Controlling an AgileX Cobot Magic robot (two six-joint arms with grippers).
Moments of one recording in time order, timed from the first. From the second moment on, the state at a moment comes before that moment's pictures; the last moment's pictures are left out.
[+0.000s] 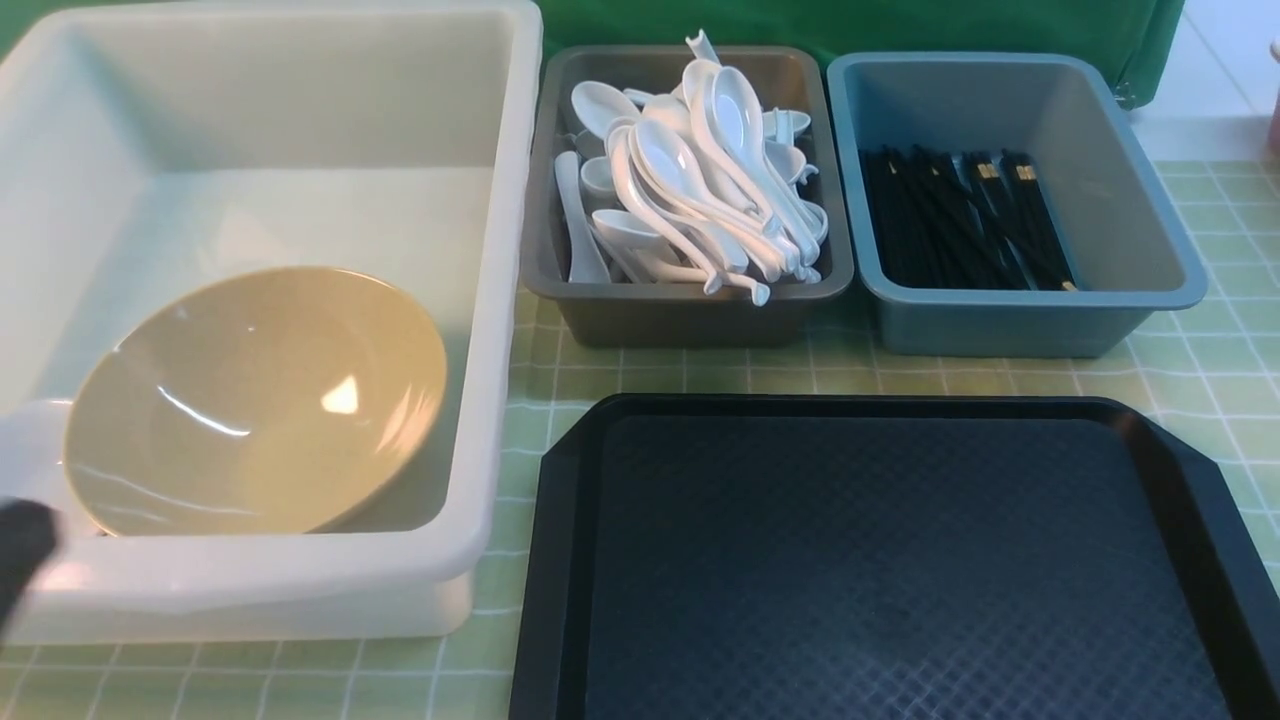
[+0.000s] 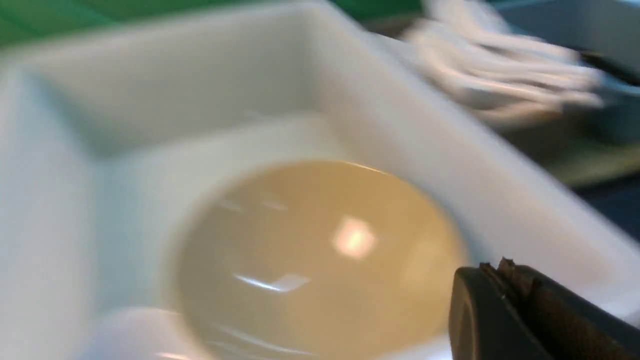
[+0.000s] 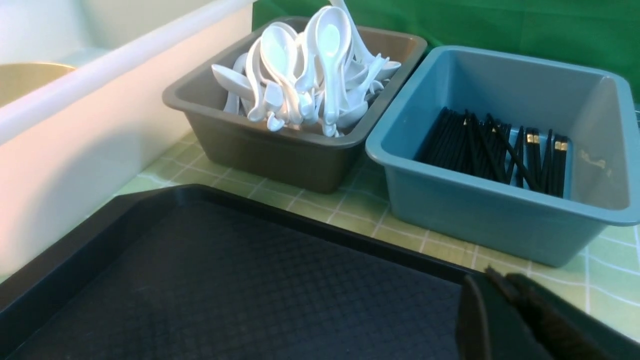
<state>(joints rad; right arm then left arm) 0.24 0.32 -0.29 0.29 0.17 -0.29 -0.23 0.15 -0.38 0.13 0.51 0.09</state>
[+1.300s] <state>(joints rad) 0.24 0.32 -0.29 0.29 0.17 -0.29 -0.09 -0.01 0.03 -0.06 0.32 0.17</state>
